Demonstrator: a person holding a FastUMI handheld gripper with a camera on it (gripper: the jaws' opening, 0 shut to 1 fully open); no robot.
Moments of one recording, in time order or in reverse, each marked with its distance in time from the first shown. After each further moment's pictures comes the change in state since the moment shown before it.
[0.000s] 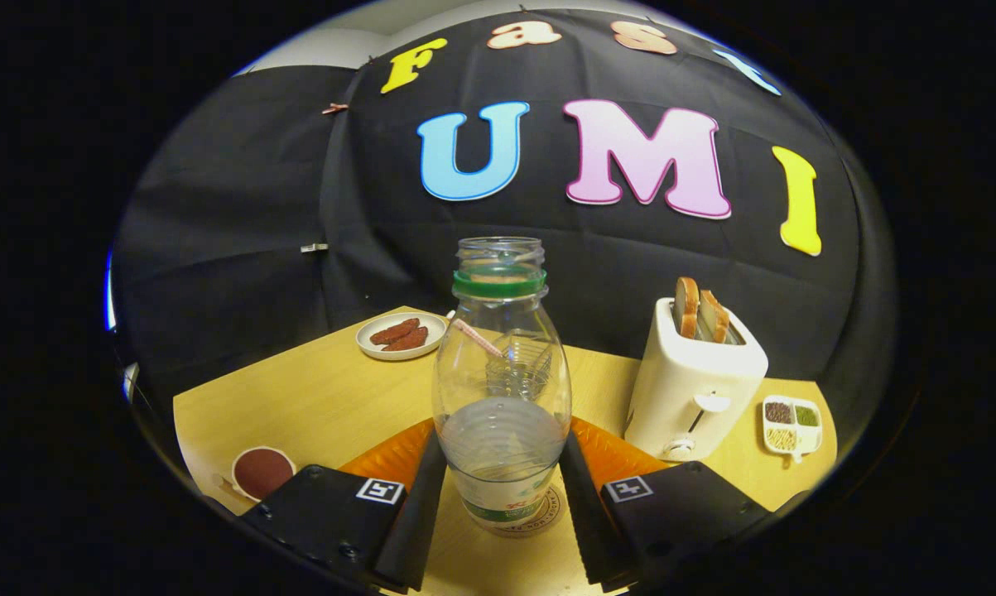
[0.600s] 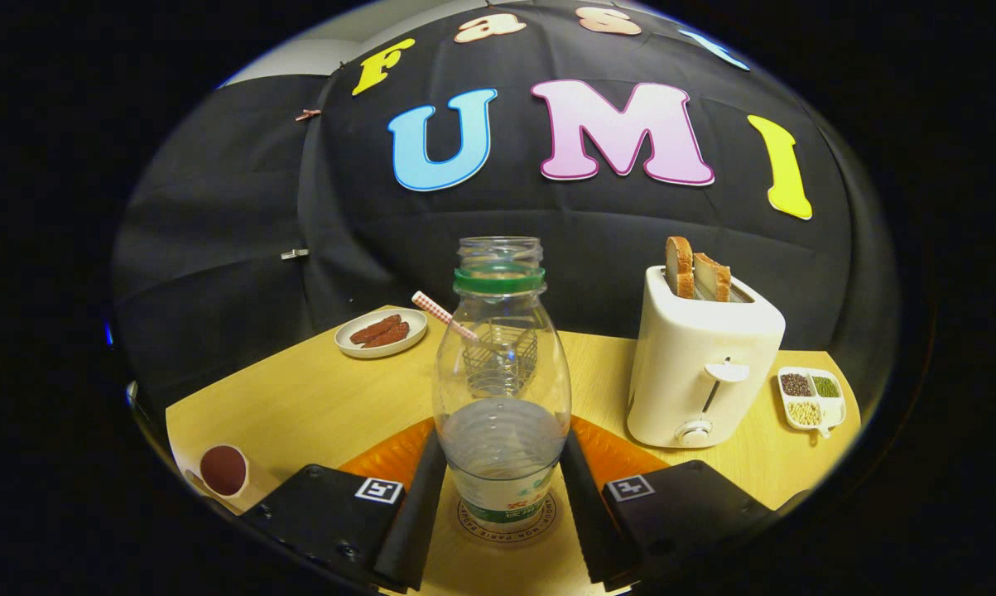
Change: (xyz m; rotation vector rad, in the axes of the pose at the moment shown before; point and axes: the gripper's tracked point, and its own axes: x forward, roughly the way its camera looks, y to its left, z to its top) arm 0.023 -0.019 -0.018 0.031 0.002 -0.018
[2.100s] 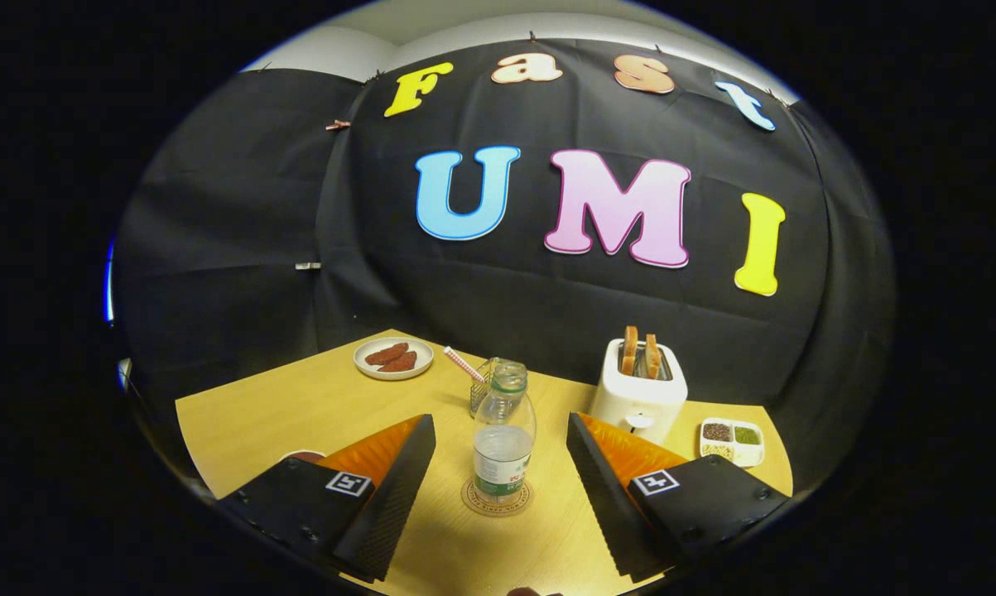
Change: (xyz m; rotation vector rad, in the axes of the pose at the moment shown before) arm -0.139 0.019 0.095 -0.119 -0.112 -0.072
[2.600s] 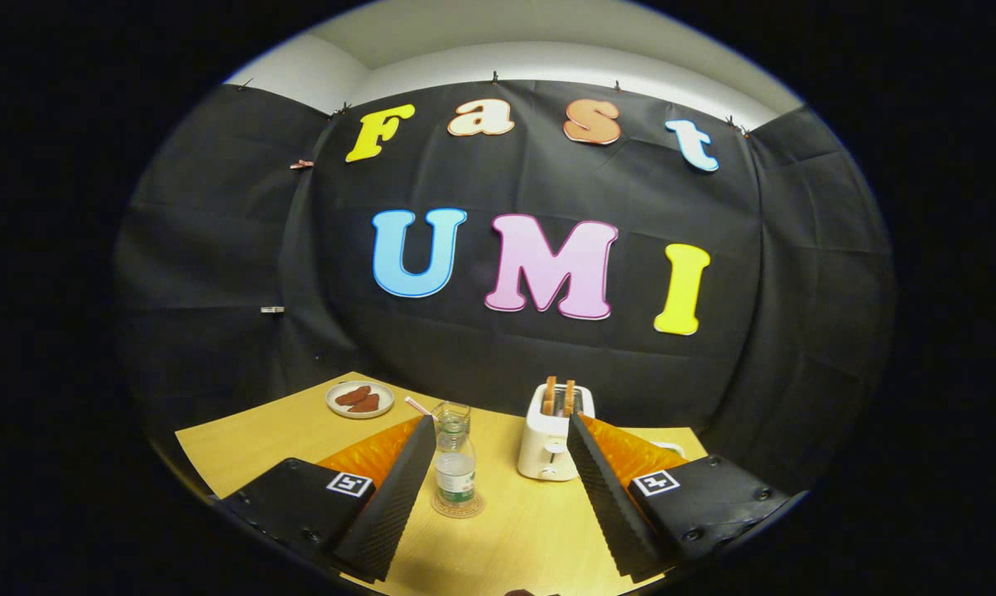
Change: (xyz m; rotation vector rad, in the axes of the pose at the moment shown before) arm -0.109 -0.044 0.080 -0.004 -0.119 -0.219
